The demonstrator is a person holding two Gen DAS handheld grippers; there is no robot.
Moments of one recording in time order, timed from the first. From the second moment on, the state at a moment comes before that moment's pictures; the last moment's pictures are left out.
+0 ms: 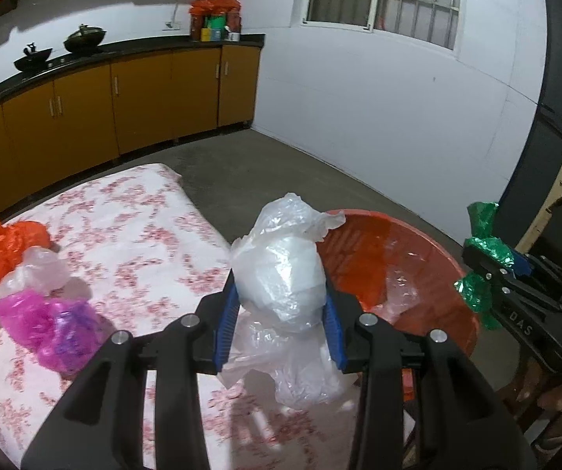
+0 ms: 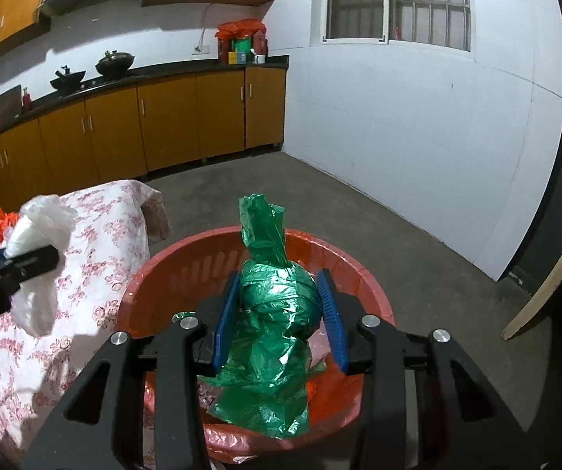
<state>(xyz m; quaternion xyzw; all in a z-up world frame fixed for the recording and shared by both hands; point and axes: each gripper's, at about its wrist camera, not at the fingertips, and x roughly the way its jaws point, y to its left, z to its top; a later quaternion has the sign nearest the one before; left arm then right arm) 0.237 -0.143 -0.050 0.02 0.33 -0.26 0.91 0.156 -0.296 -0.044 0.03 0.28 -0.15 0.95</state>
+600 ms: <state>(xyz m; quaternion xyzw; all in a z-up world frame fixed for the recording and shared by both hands) 0.249 -0.198 -0.058 0.04 0.33 -0.33 0.88 0.157 -0.322 -0.042 0.07 0.26 -0.18 0.95</state>
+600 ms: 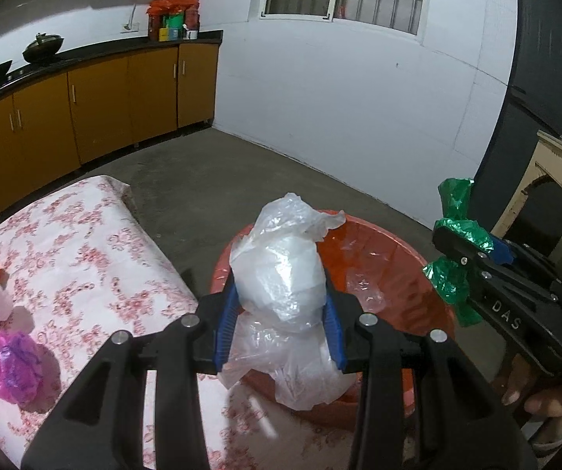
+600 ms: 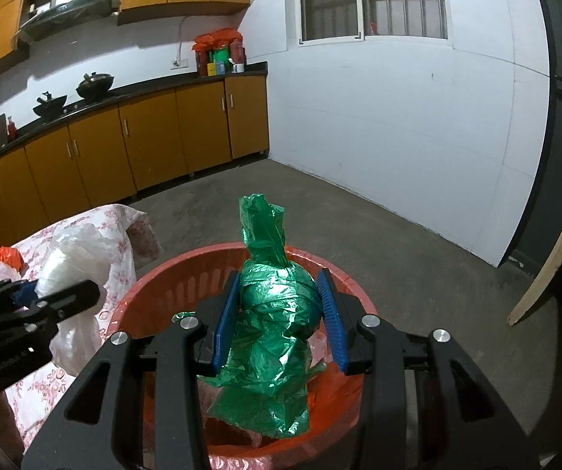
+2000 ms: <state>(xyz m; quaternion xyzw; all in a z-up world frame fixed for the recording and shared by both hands) 0.245 -0.116 -0.058 0.03 0.33 -0.22 0.92 0.169 -0.288 -0.019 0.08 0.21 -0.15 0.96</state>
